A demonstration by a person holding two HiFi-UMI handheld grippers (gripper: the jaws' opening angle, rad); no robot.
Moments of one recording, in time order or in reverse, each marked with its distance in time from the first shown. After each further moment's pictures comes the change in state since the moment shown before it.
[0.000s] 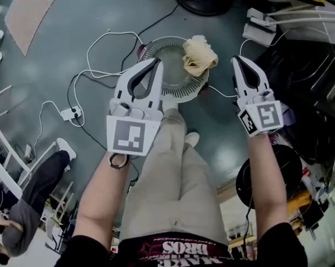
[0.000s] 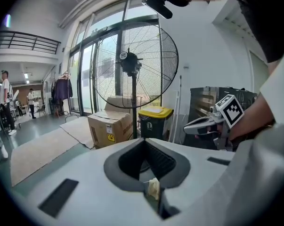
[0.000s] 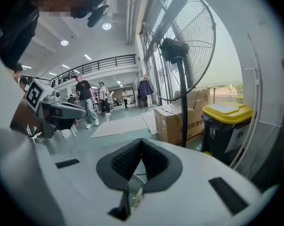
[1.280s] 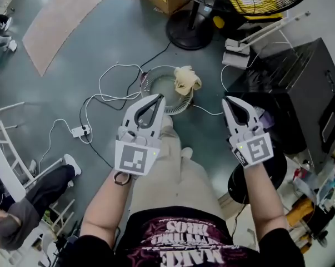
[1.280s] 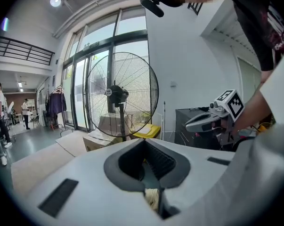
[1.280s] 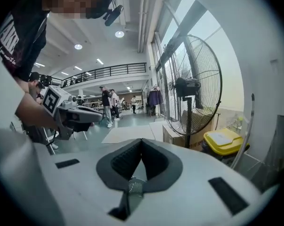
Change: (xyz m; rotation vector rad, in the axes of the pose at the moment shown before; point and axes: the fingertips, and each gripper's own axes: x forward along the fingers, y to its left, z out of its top) left arm -0.133 -0.086 0.158 0.057 -0.086 -0.062; right arm -0.183 0.075 0.158 -0.105 -0.064 0.081
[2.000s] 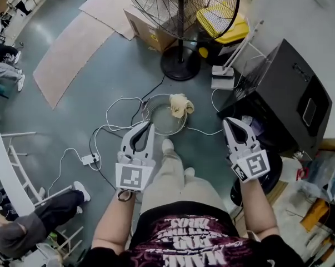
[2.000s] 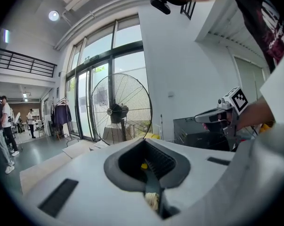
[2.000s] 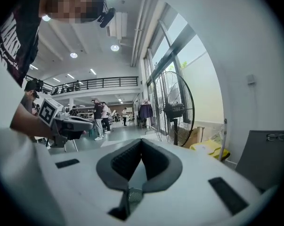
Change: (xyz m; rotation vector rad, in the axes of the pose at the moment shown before) left arm -0.107 -0.049 0.078 0.027 -0.087 0.060; right arm -0.142 0.031 0.079 0.035 -0.149 -0.138
